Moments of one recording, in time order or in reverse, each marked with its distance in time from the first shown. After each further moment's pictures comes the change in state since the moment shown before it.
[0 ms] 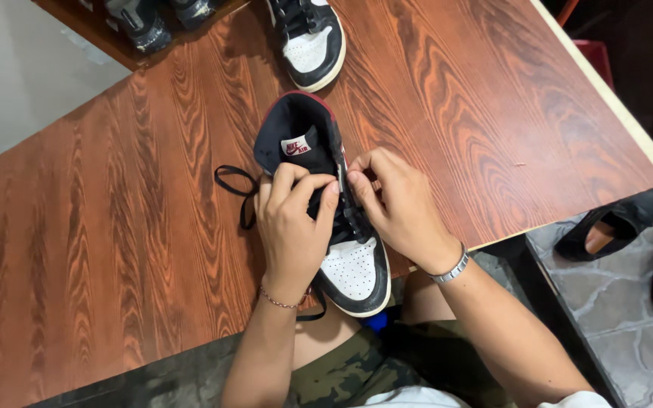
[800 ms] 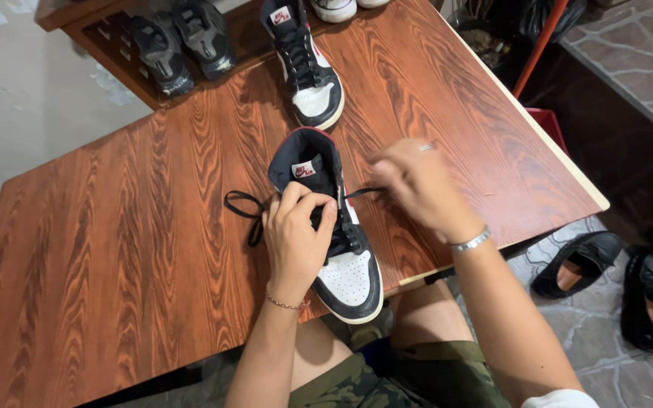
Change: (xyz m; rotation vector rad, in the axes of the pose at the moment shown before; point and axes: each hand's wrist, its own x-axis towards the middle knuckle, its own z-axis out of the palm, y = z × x) left_hand -0.001 -0.005 0.000 -0.008 0.017 -0.036; right_hand 0.029 0.039 -0.048 -0.252 -0.022 -0.361
